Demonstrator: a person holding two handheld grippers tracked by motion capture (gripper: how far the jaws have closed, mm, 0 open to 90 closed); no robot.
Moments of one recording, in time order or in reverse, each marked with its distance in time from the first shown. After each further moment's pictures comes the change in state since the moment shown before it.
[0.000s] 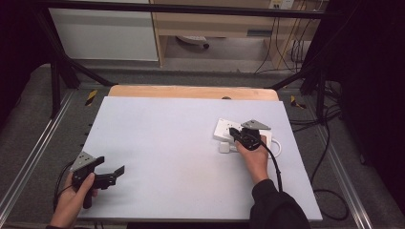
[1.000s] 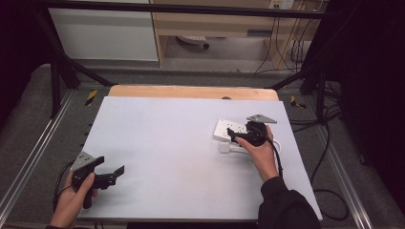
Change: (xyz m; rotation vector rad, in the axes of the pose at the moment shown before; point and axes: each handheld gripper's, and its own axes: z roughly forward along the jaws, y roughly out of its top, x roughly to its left) left arm 0.000 0.000 0.000 0.001 0.003 0.000; right arm -0.011 0.020 -0.012 0.031 -0.049 0.055
